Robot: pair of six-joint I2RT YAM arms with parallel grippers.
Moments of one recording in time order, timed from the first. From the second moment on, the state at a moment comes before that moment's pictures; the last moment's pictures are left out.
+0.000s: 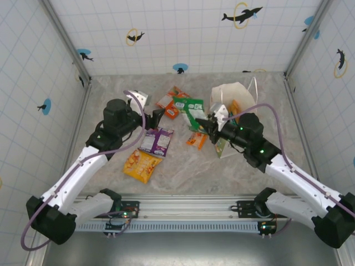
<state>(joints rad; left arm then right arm) -0.48 1.06 0.91 -0.18 0.20 -0.03 0.68 0.96 0.75 0.13 -0.29 -0.07</state>
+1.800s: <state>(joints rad) -0.48 1.24 0.85 -0.12 0.25 -0.33 0.18 1.05 0.86 0.37 -0.24 0.41</state>
